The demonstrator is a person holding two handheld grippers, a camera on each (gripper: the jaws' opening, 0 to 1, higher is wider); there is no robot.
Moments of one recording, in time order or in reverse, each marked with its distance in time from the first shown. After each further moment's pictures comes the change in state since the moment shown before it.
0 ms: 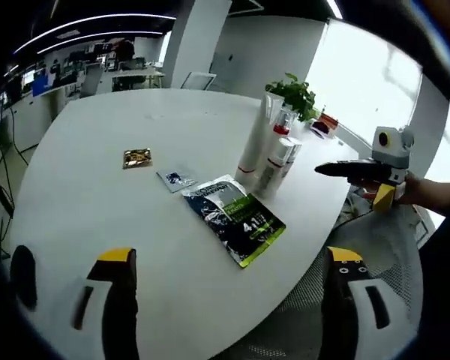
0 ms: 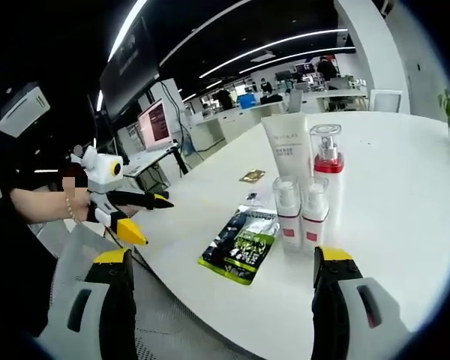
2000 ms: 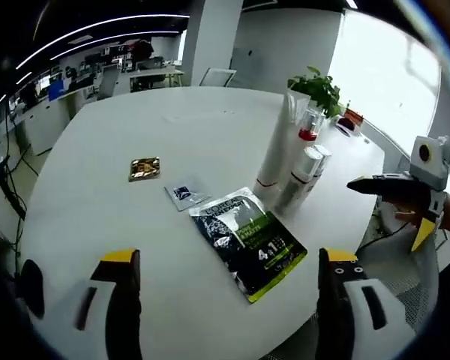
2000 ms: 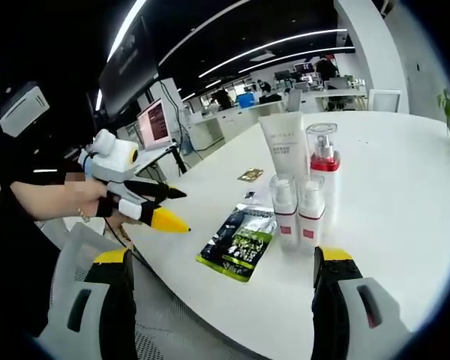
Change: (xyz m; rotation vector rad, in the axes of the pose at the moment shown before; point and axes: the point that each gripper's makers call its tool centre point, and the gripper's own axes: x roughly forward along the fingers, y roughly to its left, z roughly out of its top) left arm 0.052 0.006 0.036 -0.007 0.039 0.146; right arm -0.003 -0.004 -0.003 0.003 0.006 -0.010
